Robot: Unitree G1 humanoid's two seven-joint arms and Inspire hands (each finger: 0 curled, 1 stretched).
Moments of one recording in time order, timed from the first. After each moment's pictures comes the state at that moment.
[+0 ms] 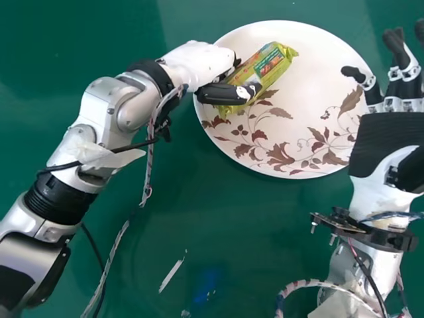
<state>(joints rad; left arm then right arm) -0.80 0.39 -0.45 0.03 0.82 0.13 -0.60 0.18 0.04 -0.04 -0.40 0.36 -0.52 0.12</state>
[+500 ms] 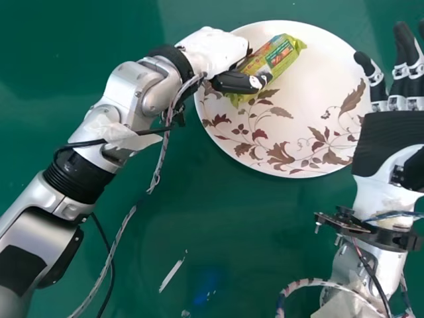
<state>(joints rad) -0.90 0.35 -0.51 0.19 0.86 0.10 -0.55 0.18 0.04 -0.05 -0.41 0.40 -0.50 0.14</state>
